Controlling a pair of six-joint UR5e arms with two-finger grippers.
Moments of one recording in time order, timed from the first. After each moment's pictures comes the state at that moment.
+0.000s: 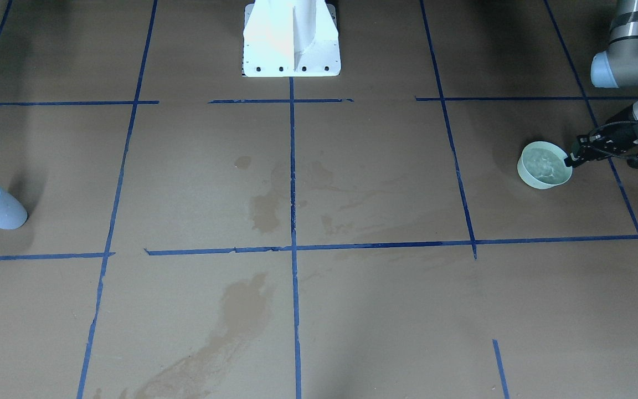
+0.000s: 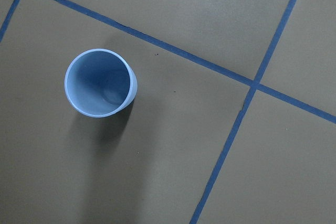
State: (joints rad) left arm -1.13 -1.48 -1.47 -2.40 -2.44 -0.77; right arm 1.51 -1.66 1.89 -1.72 2.36 -0.31
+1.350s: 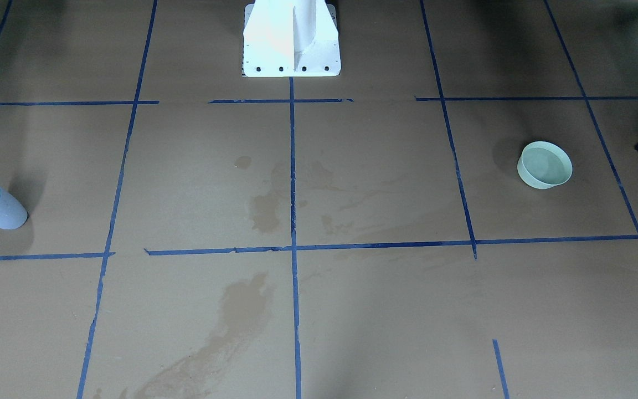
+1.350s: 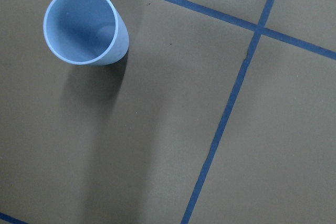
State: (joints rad) left arm -1.45 -1.47 -1.60 -2.18 -2.43 -0.34; right arm 1.51 -1.76 1.89 -1.71 2.38 -0.30
